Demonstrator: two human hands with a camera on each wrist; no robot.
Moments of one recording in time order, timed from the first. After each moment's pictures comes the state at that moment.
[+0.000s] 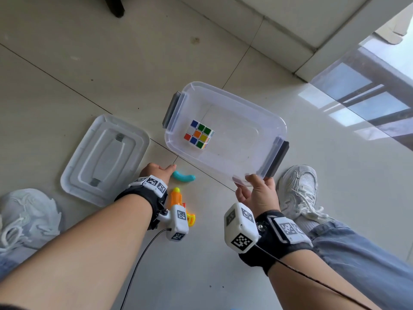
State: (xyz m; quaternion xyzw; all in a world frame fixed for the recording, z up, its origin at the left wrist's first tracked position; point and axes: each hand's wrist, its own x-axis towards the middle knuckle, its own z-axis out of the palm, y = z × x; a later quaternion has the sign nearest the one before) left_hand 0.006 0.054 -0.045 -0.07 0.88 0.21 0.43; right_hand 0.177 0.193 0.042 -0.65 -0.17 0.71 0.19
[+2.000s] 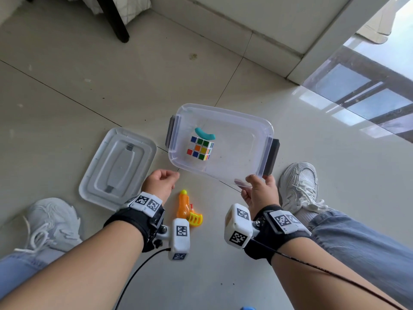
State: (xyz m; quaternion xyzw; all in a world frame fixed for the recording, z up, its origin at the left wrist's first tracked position) left_hand 0.026 0.032 0.008 -0.06 0.83 0.39 0.40; right_hand 0.183 0.187 0.041 -0.67 -0.28 0.66 0.16
